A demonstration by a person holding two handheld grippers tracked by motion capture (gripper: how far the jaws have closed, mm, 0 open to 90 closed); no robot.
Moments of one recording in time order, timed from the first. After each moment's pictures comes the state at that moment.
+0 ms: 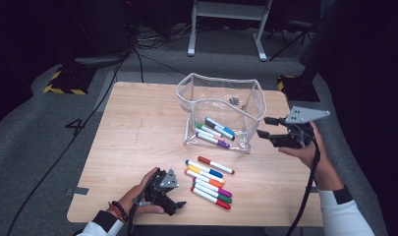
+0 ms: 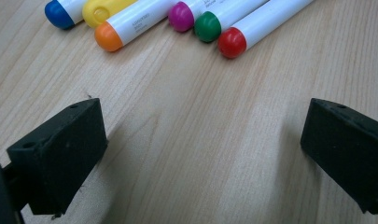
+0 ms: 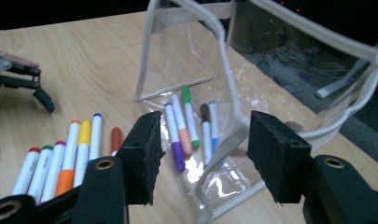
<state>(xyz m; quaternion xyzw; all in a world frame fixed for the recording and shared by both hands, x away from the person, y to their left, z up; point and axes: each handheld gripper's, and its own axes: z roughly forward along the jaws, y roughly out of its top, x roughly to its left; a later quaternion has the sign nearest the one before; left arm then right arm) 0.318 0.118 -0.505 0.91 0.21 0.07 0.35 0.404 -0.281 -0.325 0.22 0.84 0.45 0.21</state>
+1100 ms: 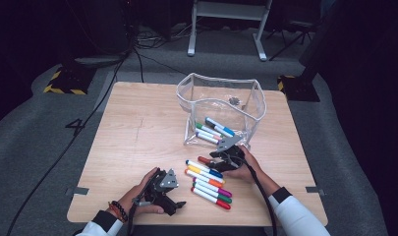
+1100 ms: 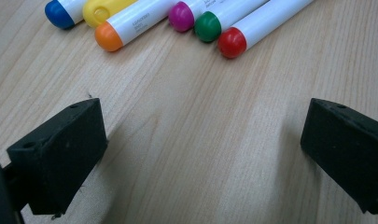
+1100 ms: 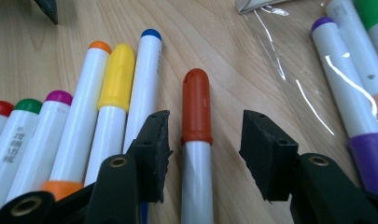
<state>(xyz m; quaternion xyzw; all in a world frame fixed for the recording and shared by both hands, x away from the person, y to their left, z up) 0.318 0.118 -0.505 0.91 0.21 0.07 0.35 0.432 -0.149 -0.488 0.16 0.92 0.36 0.07</state>
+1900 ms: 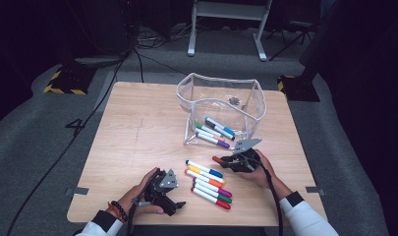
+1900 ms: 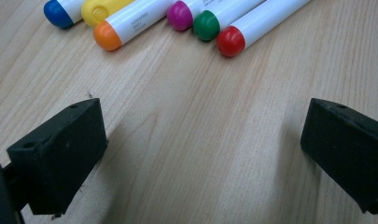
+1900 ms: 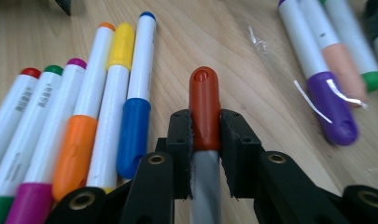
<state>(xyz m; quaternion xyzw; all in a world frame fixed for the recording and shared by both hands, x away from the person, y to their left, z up) 0.318 0.119 -0.505 0.91 0.20 0.07 0.35 0.419 -0.199 -0.479 0.19 0.90 0.39 0.07</state>
